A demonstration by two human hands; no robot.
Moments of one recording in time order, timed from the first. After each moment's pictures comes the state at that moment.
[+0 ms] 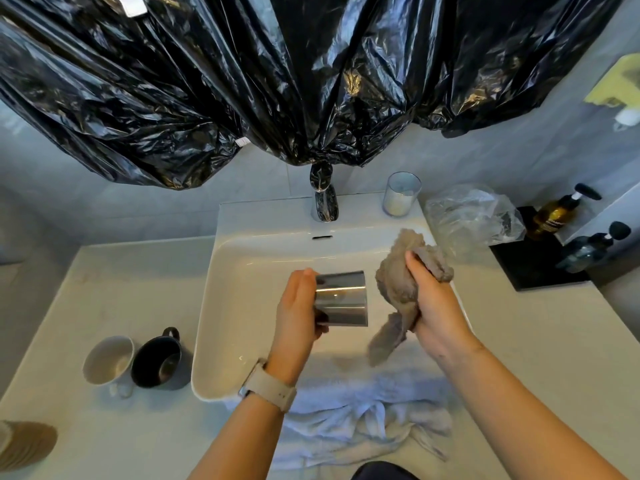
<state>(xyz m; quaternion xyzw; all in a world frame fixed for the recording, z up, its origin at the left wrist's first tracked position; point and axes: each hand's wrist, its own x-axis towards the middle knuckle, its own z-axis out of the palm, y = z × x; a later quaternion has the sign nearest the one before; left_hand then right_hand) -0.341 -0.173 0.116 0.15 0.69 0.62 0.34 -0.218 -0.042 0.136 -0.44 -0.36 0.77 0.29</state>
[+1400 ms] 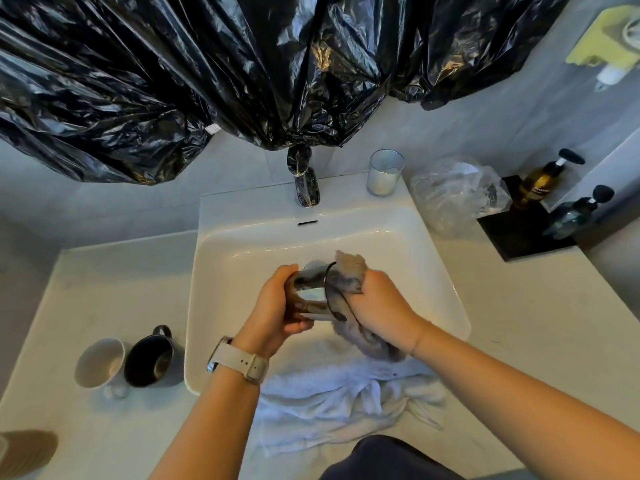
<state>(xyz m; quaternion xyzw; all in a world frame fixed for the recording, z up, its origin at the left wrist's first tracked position) -0.366 -0.170 0.112 0.06 0.60 0.58 0.55 -0.234 -0.066 0.121 -0.27 -0.83 0.47 0.12</state>
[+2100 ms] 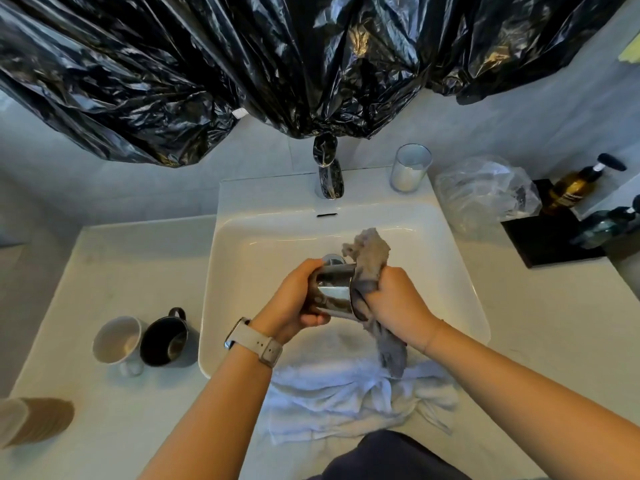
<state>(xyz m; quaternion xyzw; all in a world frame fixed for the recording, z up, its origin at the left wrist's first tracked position) -0.375 -0.168 0.106 0.08 0.60 0.54 0.59 -0.242 -0.058 0.102 -0.33 -0.82 0.45 0.09</state>
